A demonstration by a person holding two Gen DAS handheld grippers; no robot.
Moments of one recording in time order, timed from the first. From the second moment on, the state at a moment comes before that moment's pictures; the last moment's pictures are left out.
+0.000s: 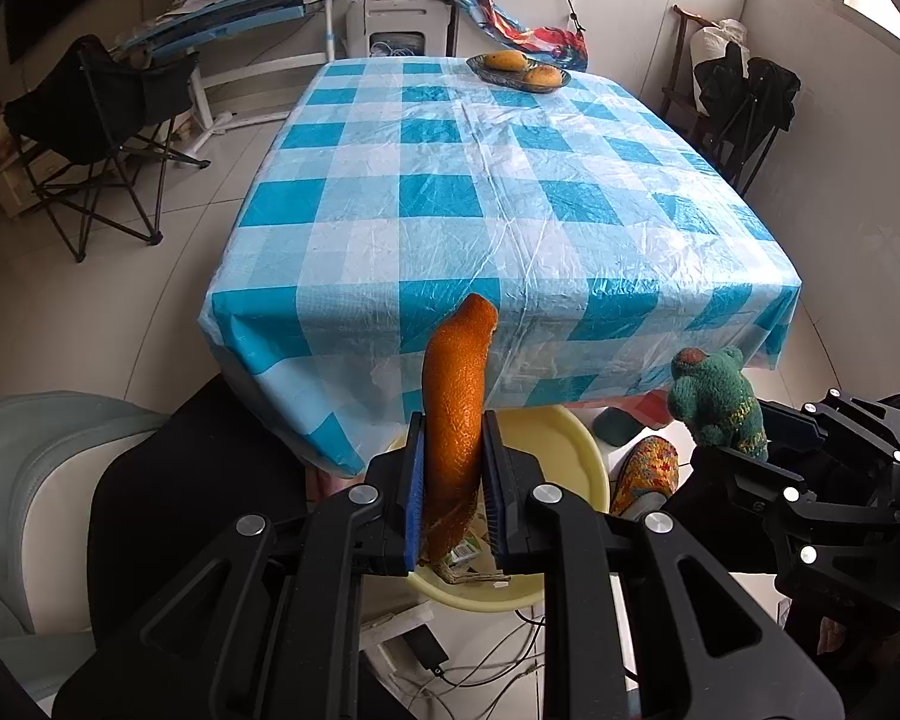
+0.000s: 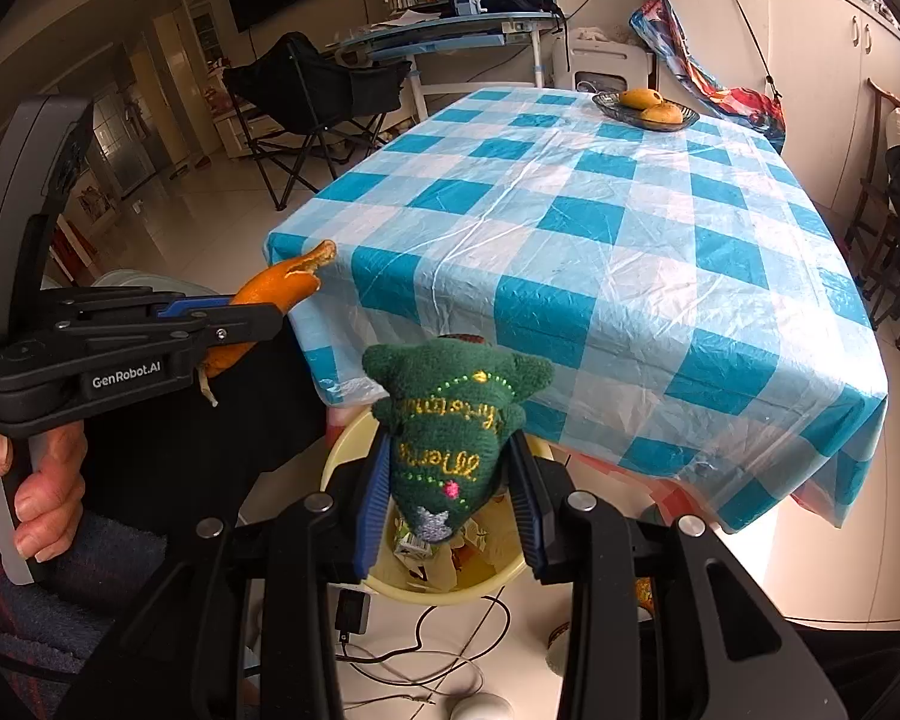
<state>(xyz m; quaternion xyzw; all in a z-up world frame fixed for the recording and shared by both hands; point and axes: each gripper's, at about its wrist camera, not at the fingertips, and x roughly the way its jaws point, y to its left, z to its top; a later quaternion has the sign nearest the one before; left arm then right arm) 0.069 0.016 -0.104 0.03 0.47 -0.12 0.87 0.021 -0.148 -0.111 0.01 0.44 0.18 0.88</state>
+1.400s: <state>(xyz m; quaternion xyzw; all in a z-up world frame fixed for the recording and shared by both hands) 0.072 0.025 -0.097 0.01 0.45 -0.10 0.89 0.018 -0.141 -0.113 0.00 0.44 0.19 0.88</state>
